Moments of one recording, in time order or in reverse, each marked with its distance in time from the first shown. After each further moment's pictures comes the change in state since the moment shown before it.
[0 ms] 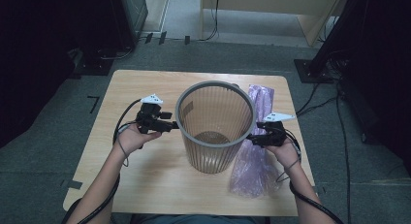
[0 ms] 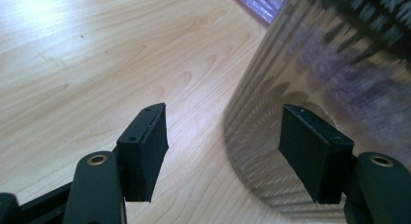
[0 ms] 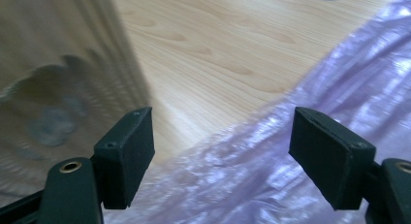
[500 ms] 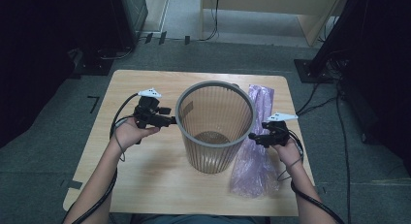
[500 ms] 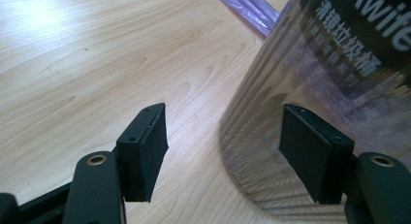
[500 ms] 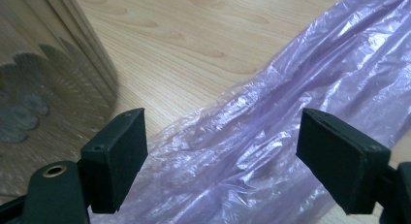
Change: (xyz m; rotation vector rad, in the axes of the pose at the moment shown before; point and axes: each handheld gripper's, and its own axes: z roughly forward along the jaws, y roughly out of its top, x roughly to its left) left arm 0.001 0.017 -0.012 0.009 -0.013 -0.001; right arm -0.017 -0.009 0.002 0.020 -0.029 0.034
